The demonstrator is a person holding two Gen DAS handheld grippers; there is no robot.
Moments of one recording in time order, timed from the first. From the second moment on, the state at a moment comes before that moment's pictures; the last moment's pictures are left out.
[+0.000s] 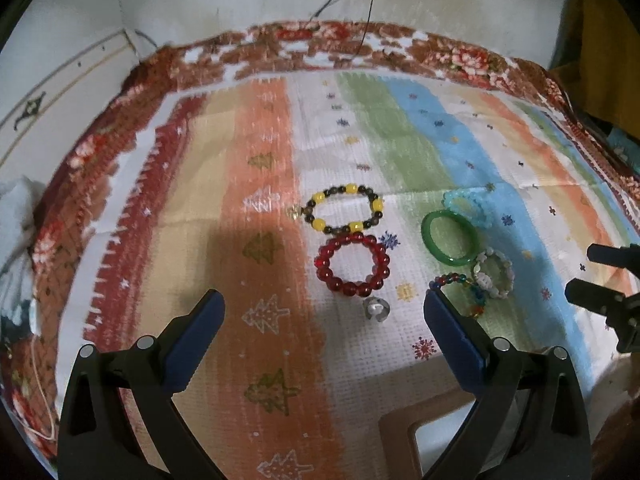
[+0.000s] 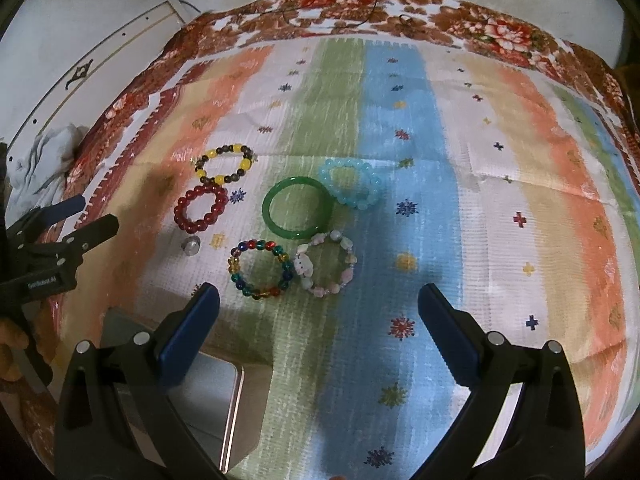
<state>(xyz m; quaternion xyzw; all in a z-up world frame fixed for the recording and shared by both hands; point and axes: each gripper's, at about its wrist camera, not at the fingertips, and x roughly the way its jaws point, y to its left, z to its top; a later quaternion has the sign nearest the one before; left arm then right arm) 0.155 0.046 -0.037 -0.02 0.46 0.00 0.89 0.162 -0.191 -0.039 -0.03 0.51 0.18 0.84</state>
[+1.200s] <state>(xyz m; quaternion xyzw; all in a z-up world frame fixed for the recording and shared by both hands) 0.225 0.067 -0.097 -0.07 0.56 -0.01 0.82 0.223 -0.199 -0.100 -0.01 0.61 0.12 0.79</state>
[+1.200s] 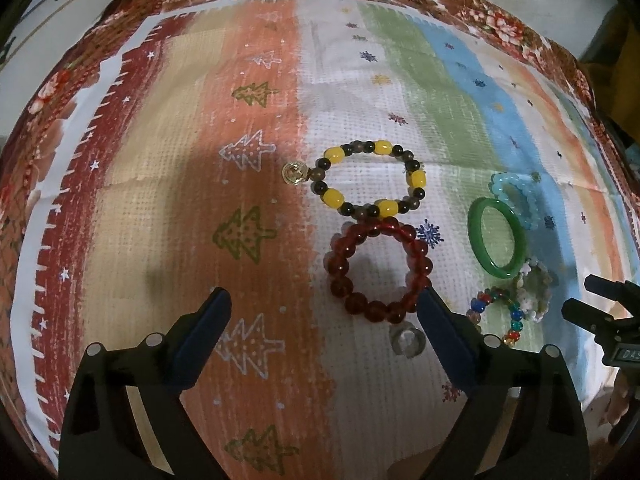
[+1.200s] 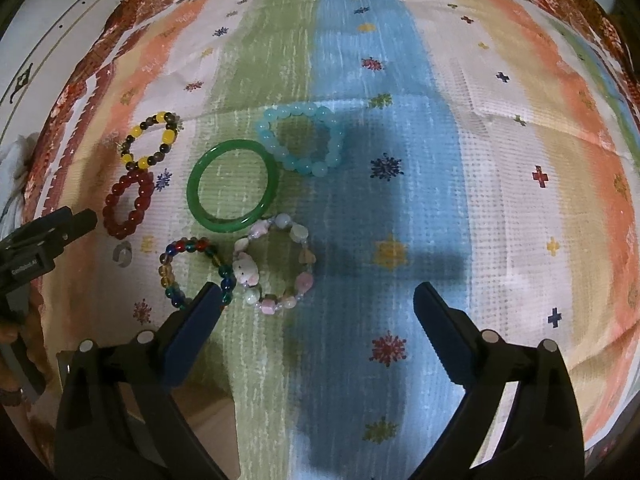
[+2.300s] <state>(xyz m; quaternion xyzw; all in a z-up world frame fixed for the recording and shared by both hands) 0.249 0.042 -0.121 0.04 0.57 -0.01 0.82 0.250 -0.171 -0.128 -0.08 0.61 0.12 0.78</state>
